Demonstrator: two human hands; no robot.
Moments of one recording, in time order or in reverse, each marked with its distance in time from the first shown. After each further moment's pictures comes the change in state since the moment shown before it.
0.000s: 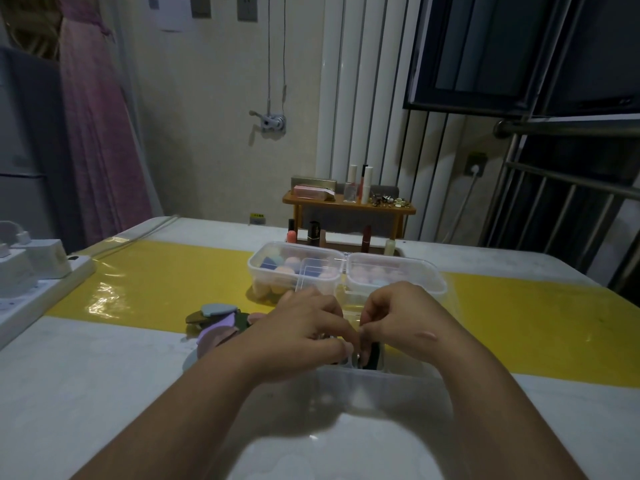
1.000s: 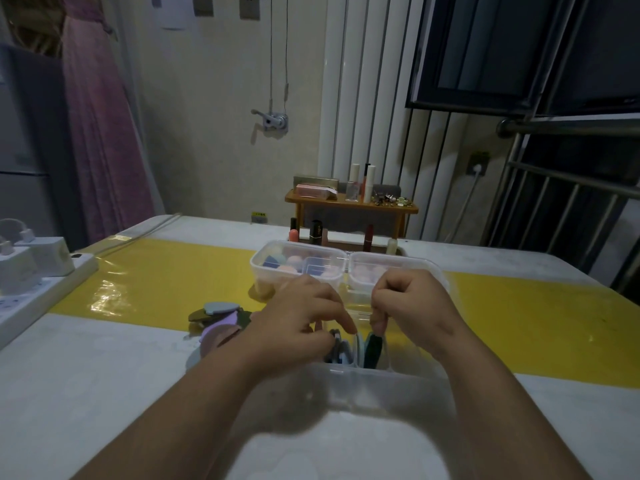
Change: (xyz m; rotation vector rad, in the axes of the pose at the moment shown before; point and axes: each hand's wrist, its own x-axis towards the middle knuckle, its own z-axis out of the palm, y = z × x) left_hand -0.004 -0.003 -0.001 -0.103 0.224 0.057; right_hand 0.002 0.008 0.001 0.371 0.176 -0.196
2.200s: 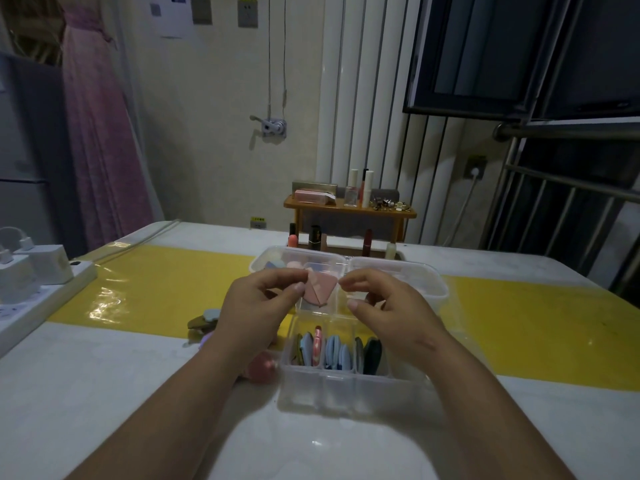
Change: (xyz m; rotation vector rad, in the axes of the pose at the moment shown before) left_hand -0.001 -0.020 -0.002 -0.497 0.578 -0.324; right_hand -0.001 -0.004 0.016 -0.079 -0.037 -0.093
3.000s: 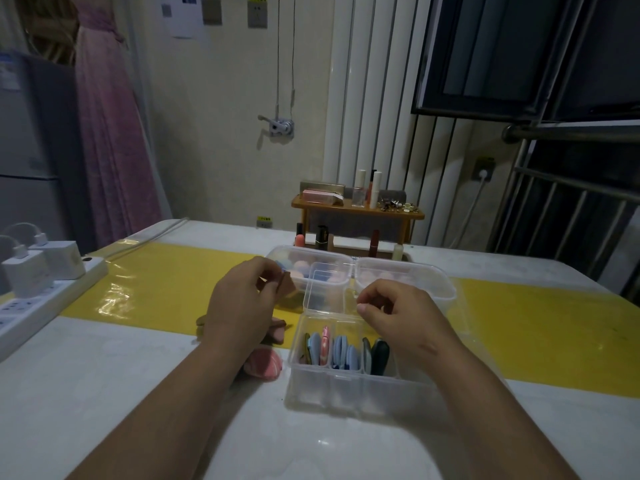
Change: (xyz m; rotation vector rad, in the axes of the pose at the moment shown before) left_hand 0.009 -0.019 -0.018 0.541 0.215 0.149; right_hand 0.002 0.014 0.004 -0.177 0.031 0.046
